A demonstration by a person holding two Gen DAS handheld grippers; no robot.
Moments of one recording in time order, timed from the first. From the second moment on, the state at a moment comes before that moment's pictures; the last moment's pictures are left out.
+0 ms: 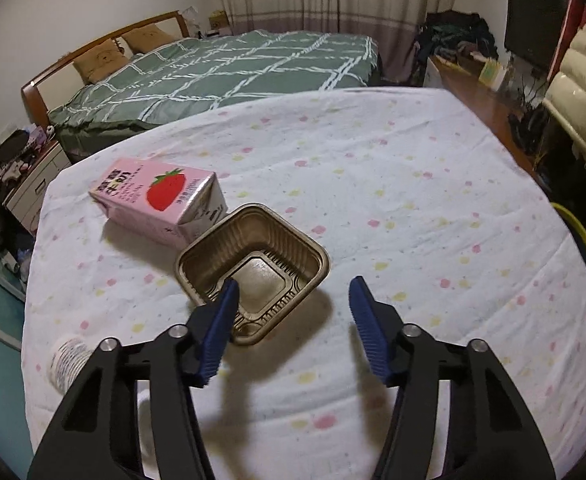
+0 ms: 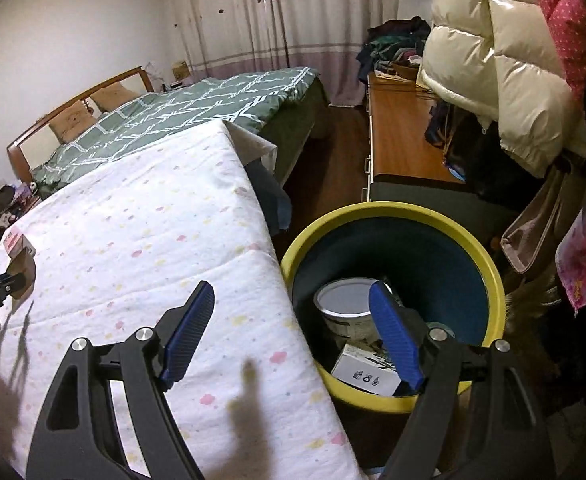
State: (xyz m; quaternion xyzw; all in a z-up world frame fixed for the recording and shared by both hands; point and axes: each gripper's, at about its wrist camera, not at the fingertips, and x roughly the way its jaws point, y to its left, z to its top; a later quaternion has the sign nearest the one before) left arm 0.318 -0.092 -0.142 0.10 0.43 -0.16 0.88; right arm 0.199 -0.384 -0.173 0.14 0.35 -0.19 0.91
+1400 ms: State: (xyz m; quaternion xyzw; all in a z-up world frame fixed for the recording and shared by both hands) left arm 0.256 -0.182 -0.094 0.16 0.42 -0.22 0.86; right arm 0.153 -0.430 -0.160 0.16 0.33 -0.16 0.92
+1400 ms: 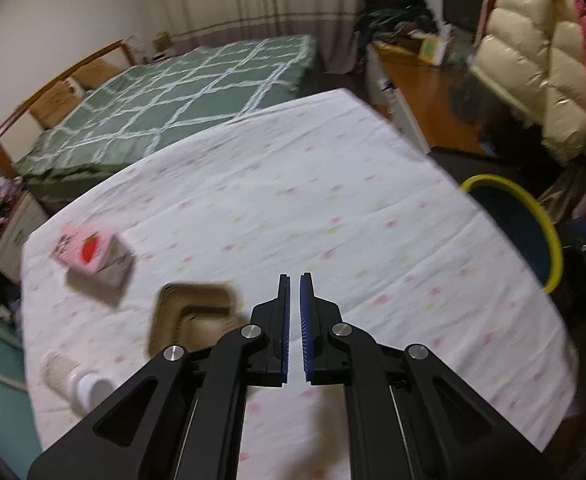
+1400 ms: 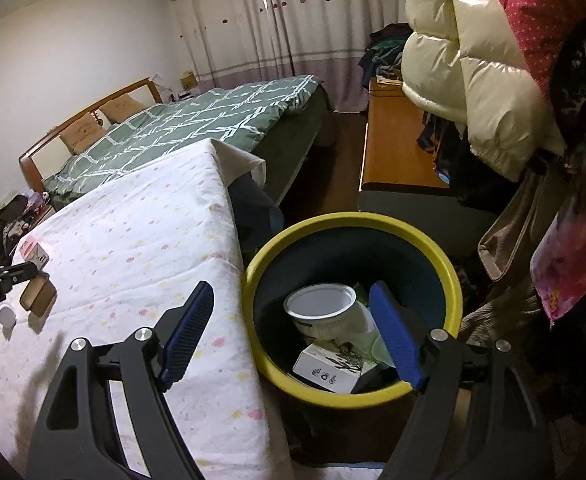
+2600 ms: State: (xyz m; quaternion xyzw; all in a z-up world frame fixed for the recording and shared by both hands) left arm 0.228 -0.269 -0.090 0.22 0.41 -0.29 0.84; right arm 0.116 -0.456 -0.154 0.16 0.32 -0.19 0.91
